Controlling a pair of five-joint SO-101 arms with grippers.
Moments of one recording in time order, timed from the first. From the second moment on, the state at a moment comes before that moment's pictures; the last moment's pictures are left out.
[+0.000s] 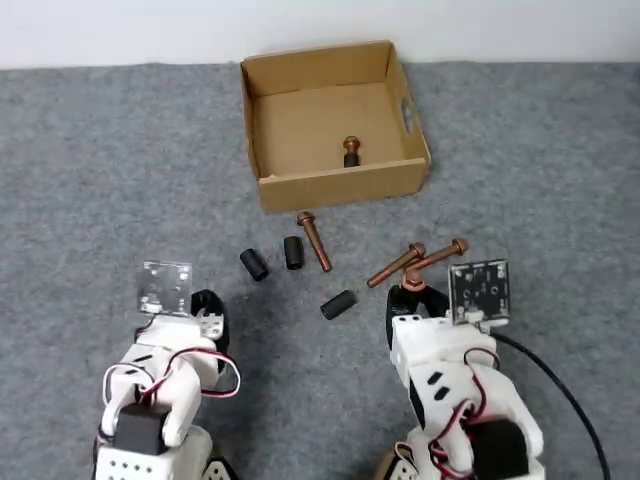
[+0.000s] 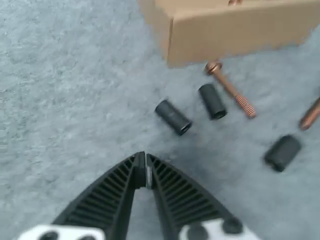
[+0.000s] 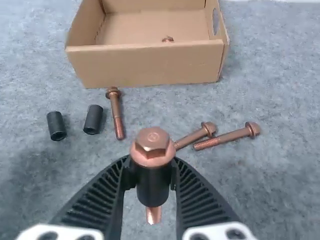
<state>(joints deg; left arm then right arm) 3.8 -98.5 90.6 61.1 9.6 -14.5 -96.7 68.7 69.0 -5.8</state>
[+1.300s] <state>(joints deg) -3.3 -98.5 96.9 58.3 3.2 -18.2 28.2 -16.9 34.1 -9.7</state>
